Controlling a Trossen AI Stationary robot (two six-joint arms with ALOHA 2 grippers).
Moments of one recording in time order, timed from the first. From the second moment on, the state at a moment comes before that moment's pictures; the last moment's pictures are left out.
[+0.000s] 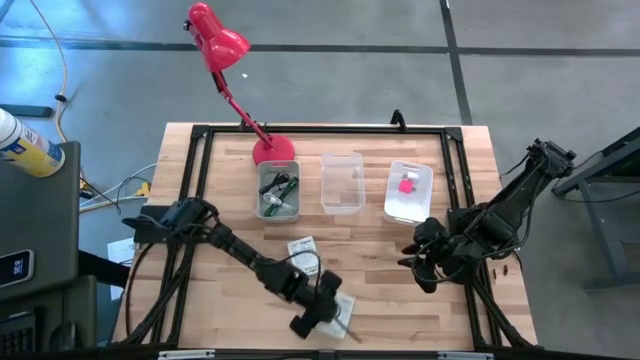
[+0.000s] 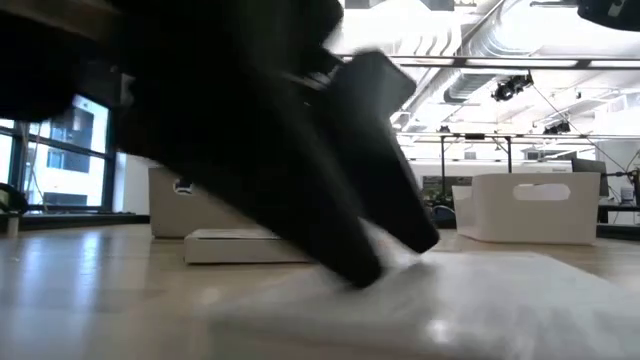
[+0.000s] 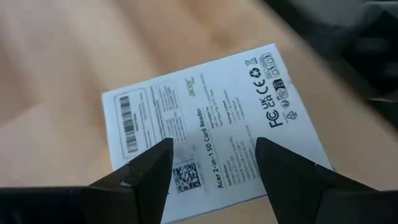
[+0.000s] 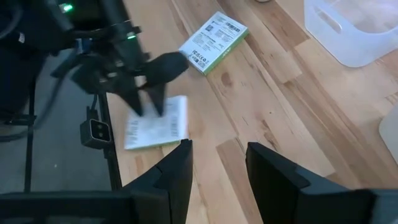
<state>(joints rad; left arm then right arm) -0.38 2.16 1.42 -0.17 -0.05 0.15 0.77 1.11 0.97 -0.76 0.51 1.13</state>
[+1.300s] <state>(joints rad) -0.15 1.92 1.41 -0.40 0.03 0.01 0.80 1.45 0.97 -0.63 0.44 1.50</state>
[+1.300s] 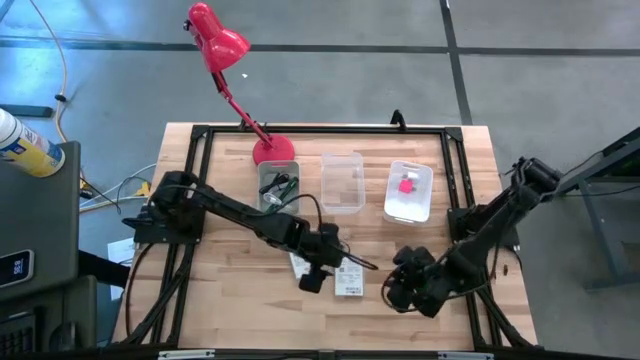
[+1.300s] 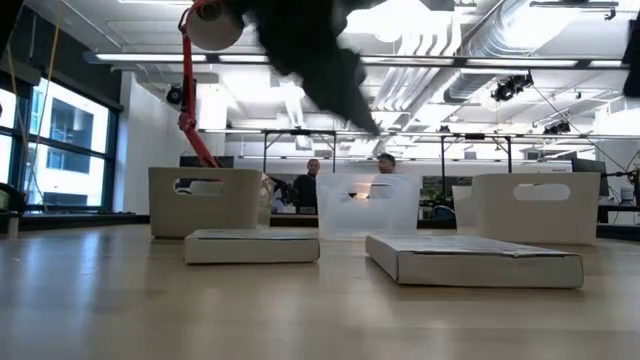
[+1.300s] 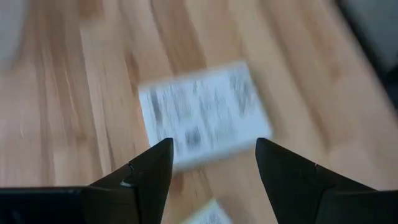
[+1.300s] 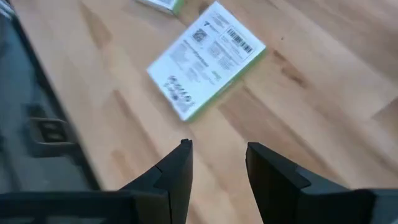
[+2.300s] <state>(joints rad) -0.27 1.97 1.41 -0.41 -0.09 -0.46 0.84 1.67 0.97 -0.53 0.54 1.32</state>
